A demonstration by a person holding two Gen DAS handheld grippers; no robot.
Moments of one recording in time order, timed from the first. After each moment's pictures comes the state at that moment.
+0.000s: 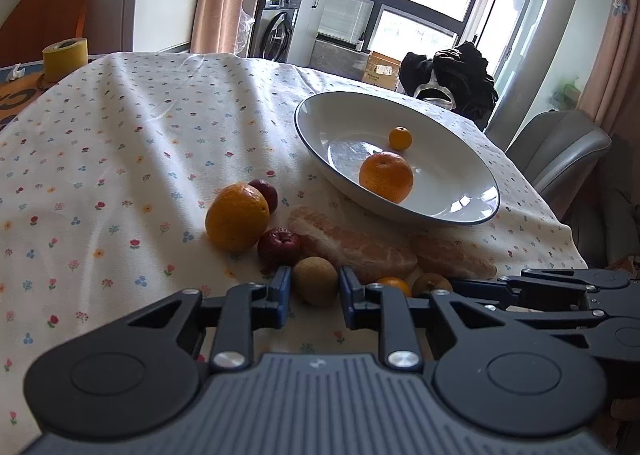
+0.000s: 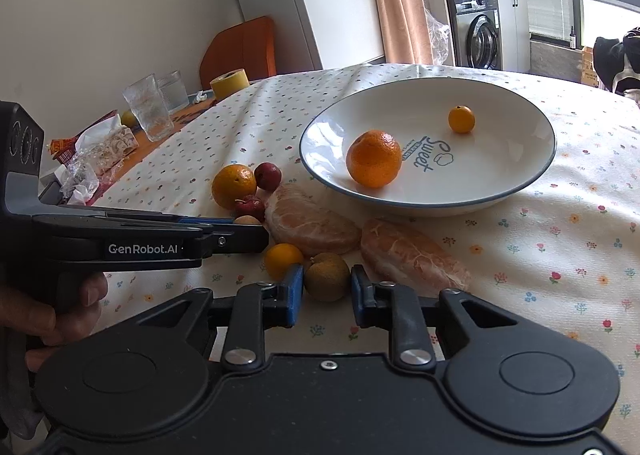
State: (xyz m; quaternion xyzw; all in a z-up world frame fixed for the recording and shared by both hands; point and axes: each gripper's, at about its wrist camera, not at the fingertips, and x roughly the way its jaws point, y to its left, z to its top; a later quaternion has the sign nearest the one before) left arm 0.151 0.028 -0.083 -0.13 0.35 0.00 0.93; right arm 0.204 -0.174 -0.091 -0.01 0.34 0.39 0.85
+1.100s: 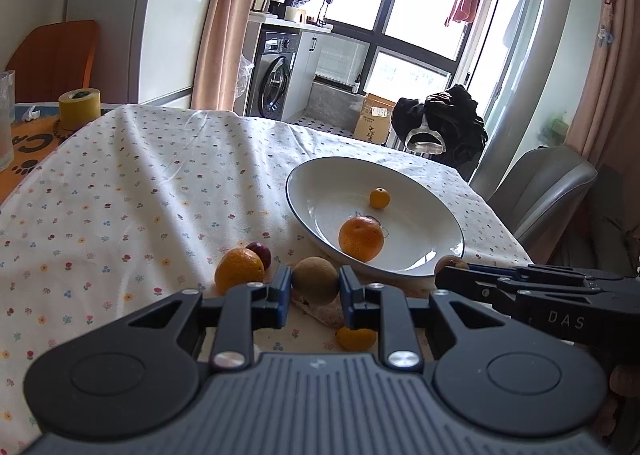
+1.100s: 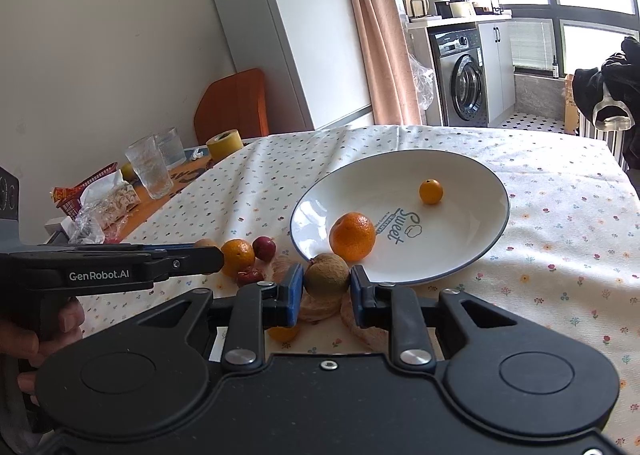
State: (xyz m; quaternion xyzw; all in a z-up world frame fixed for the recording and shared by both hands) left arm 0.128 0.022 -0.033 -0.12 0.29 0.01 0.95; right arm 0.208 -0.201 -0.048 0.02 0.29 0.38 0.88
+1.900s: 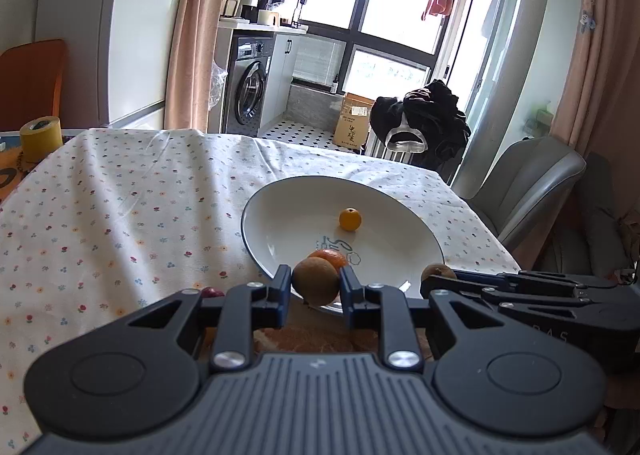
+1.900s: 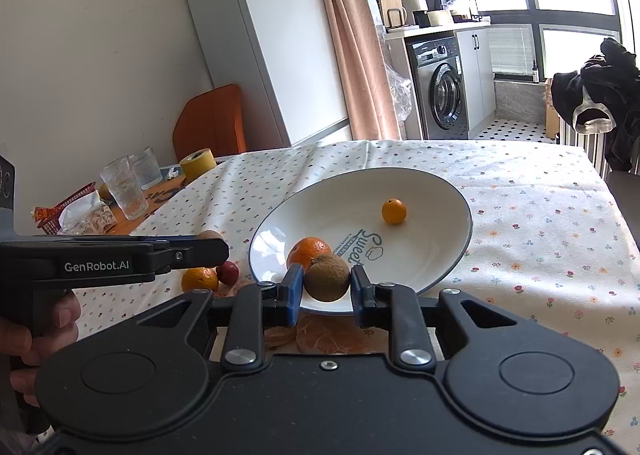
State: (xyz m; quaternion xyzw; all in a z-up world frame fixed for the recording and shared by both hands) left arm 0.170 0.001 -0.025 -0.10 0.29 -0.02 0.95; right arm 0.232 -0.215 -0.049 0.03 0.28 0.35 0.89
